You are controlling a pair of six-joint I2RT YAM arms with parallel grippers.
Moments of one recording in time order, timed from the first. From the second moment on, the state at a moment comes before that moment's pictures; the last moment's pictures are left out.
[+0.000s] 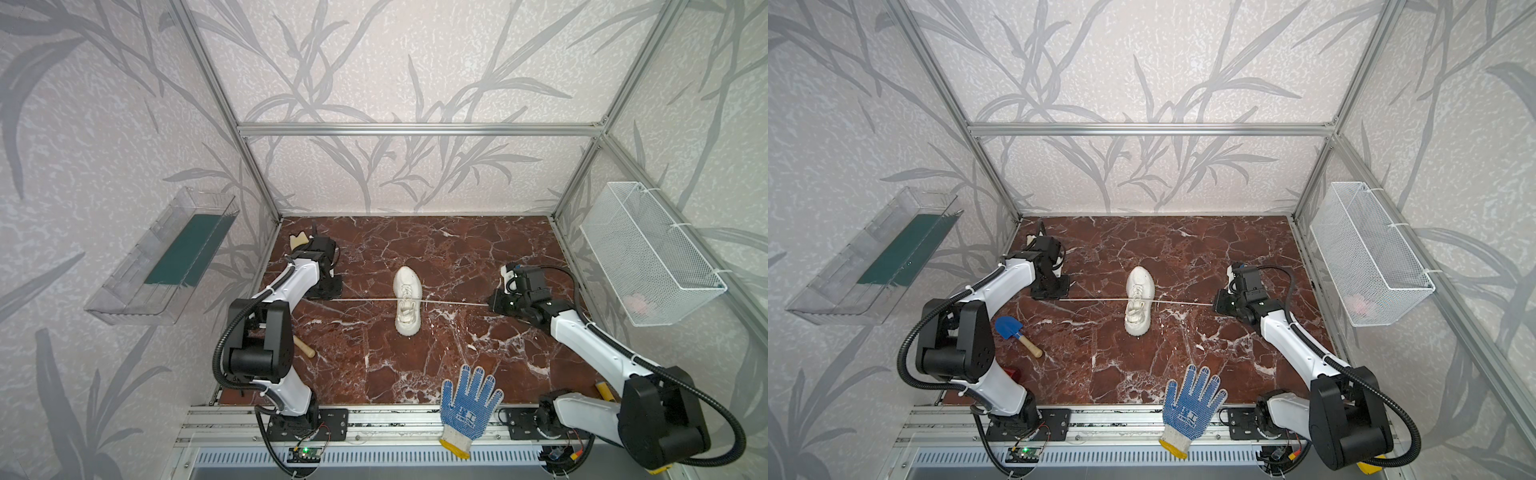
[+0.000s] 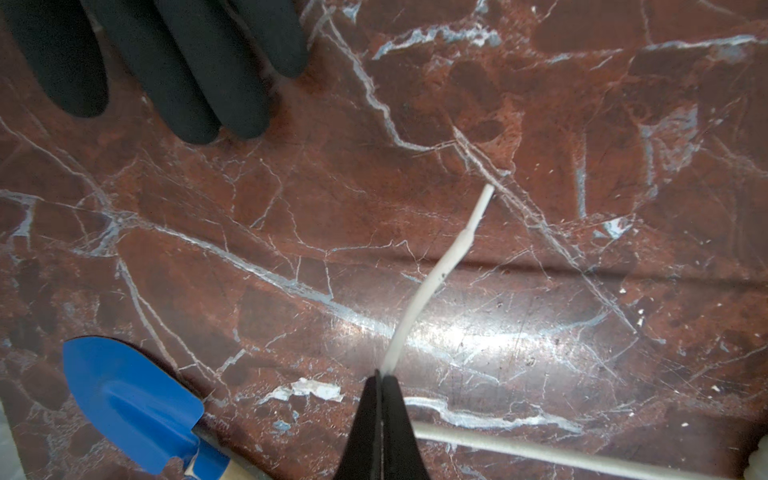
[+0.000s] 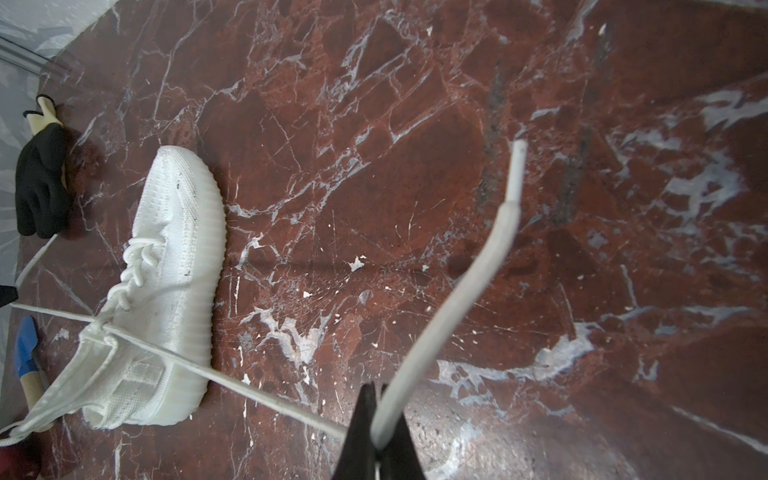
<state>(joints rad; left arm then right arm) -0.06 1.67 1.16 -0.84 -0.09 -0.14 0.22 1.23 0.68 -0.35 -0.19 0.46</state>
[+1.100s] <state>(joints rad) 0.01 1.74 1.24 -0.83 -0.07 -0.11 0.18 1.35 0.69 -0.39 -0.15 0.47</state>
